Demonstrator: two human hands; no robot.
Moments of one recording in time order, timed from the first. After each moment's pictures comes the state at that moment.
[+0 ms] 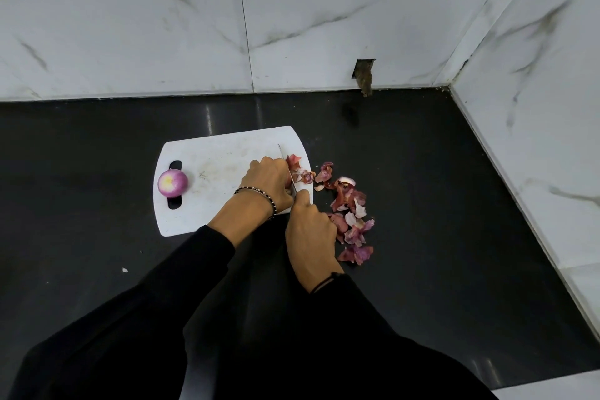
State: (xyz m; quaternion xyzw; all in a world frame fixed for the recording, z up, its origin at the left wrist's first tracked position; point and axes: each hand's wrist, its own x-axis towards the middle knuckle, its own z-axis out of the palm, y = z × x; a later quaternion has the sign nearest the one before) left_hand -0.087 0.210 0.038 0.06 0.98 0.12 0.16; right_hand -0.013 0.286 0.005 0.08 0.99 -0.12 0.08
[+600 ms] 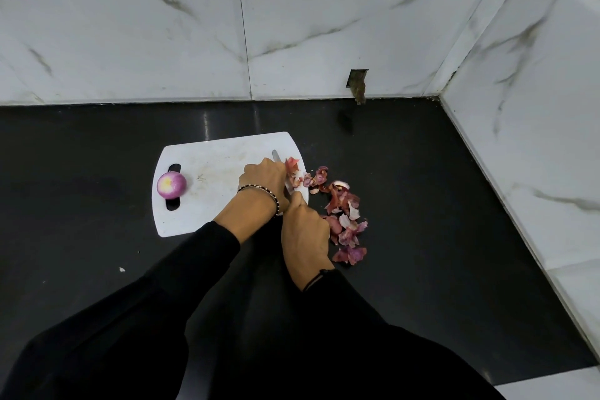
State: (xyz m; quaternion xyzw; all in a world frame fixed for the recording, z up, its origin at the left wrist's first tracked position) left_hand -0.086 0.217 0.044 0.06 0.98 -0.01 0.17; right_hand -0.014 0.284 -0.008 0.04 1.00 -0.04 0.05
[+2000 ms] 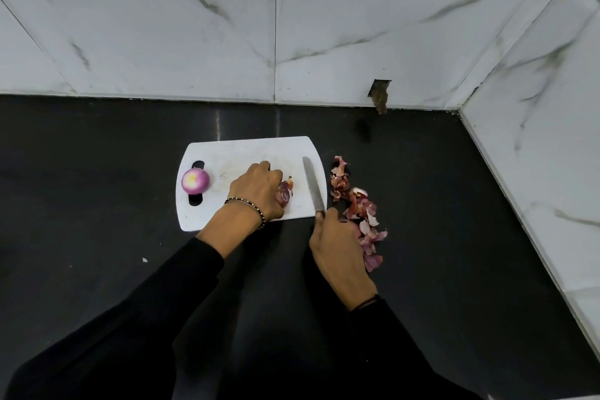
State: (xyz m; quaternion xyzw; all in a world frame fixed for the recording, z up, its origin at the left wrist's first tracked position) left_hand -0.071 0.159 0.031 0.08 0.99 0.07 0.09; right_hand 0.007 0.306 0.005 0.09 0.97 -0.23 0.06
